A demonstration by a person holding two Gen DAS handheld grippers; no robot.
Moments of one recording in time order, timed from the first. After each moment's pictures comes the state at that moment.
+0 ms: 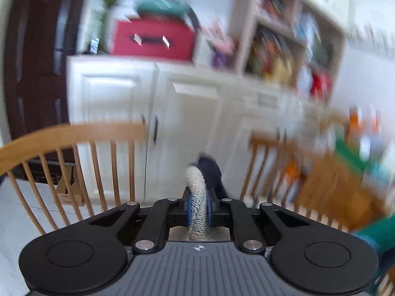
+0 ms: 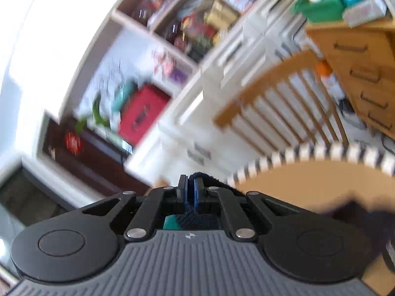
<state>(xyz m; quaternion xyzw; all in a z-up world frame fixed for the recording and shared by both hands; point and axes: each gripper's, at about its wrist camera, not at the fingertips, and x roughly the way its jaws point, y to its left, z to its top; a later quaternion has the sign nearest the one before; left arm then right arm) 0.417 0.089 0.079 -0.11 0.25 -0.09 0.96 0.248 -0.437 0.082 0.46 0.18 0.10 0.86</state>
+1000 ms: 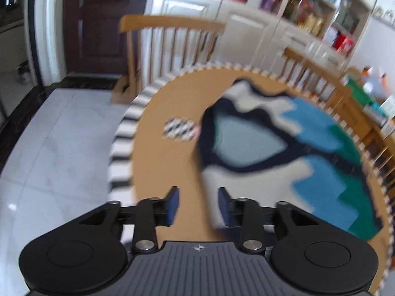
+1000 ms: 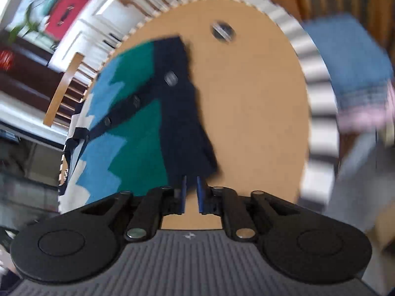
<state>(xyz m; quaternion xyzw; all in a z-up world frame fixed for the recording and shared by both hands) 0.049 0.208 -0.025 -0.11 0.41 -0.04 0.91 -0.025 -0.419 -0.093 0.34 0.46 0.02 0.82</state>
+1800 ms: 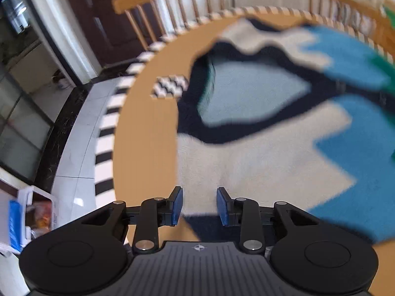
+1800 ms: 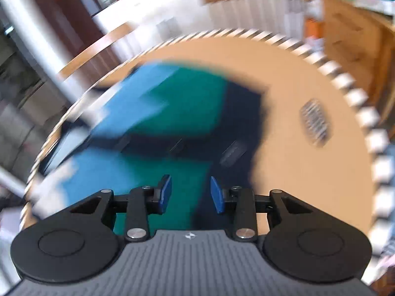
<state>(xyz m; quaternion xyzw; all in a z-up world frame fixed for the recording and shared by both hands) 0.048 0.102 -0.062 0.02 0.49 0.09 0.87 0.116 -0.389 -0.067 0.17 0.43 0.09 0.88</state>
